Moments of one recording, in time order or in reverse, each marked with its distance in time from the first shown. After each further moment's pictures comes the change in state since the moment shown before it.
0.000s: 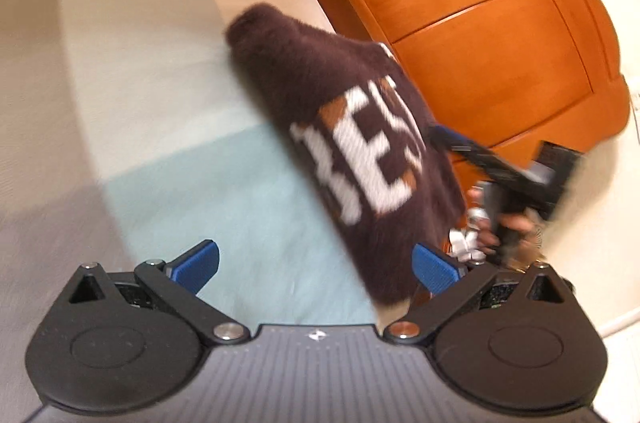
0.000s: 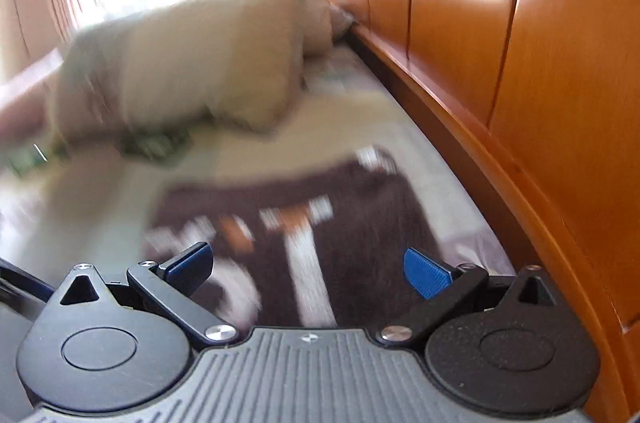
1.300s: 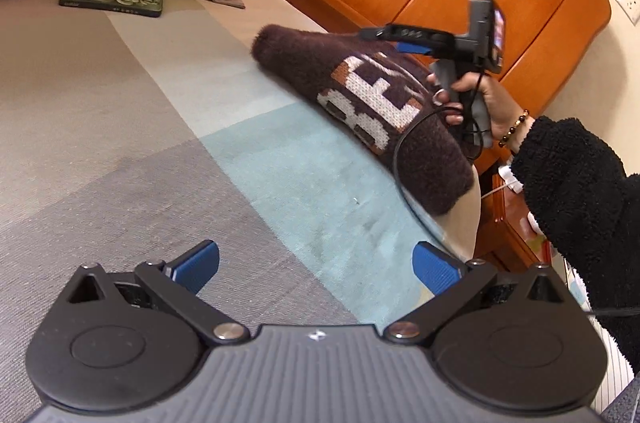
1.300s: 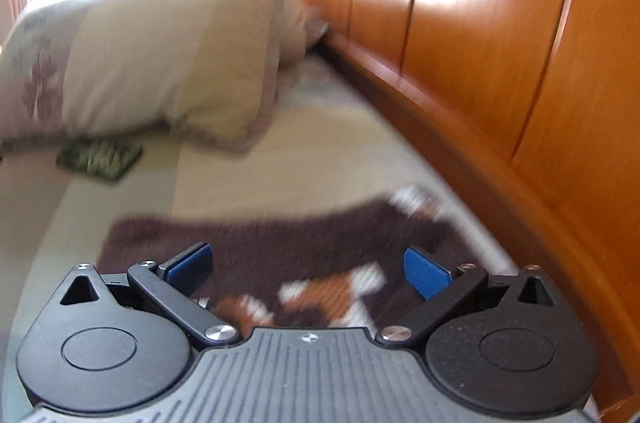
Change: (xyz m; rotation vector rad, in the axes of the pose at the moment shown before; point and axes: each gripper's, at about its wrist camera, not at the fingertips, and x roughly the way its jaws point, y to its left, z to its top) left arm -0.062 0.014 -0.083 0.292 -0.126 0.219; right arm 0.061 0.046 0.045 0.051 -0.134 -0.135
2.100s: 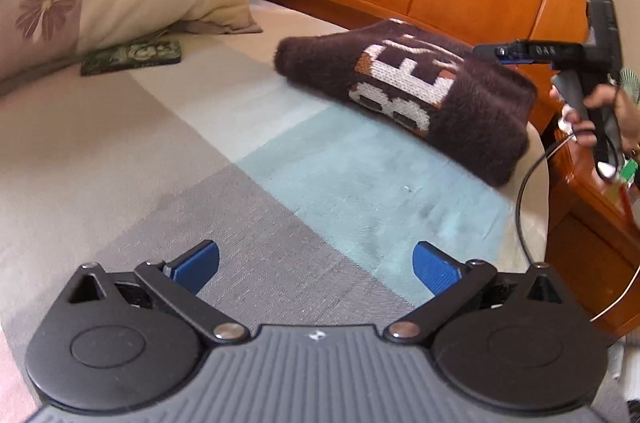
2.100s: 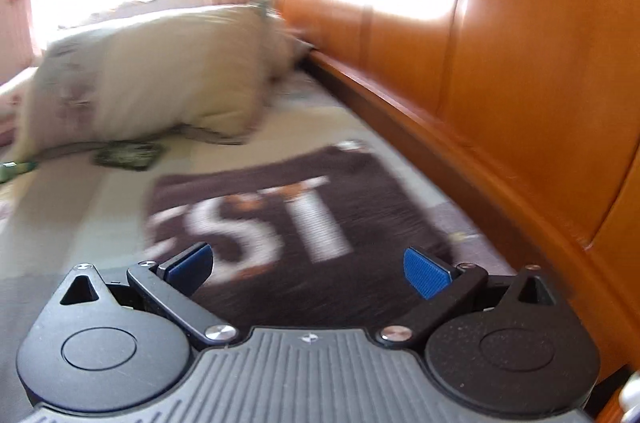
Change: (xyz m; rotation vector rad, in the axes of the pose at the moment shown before) left arm 0.010 -0.031 -0.009 0.232 -0.028 0.258; right arm -0.133 -0.007 -0.081 0.001 -0.030 0.083
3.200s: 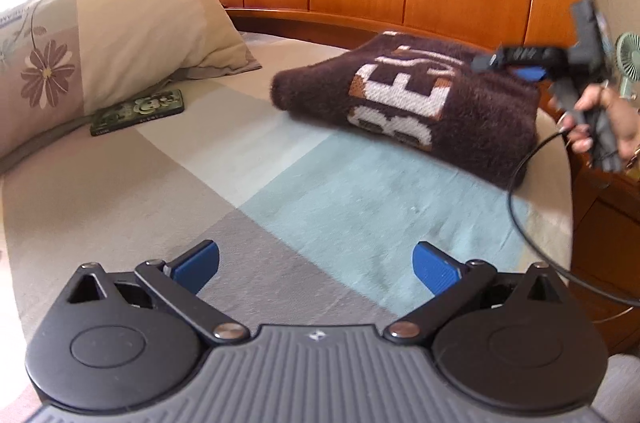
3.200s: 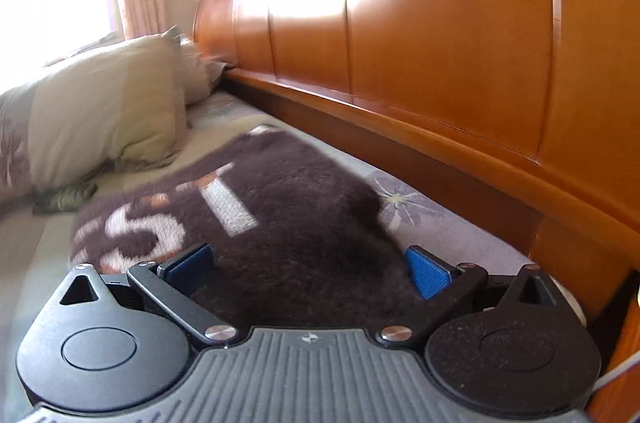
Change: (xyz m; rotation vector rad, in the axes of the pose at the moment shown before) left arm 0.002 -0.020 0.009 0.143 -0.075 0.135; right arm 0.007 -0.039 -0.024 0.252 -0.101 -0.170
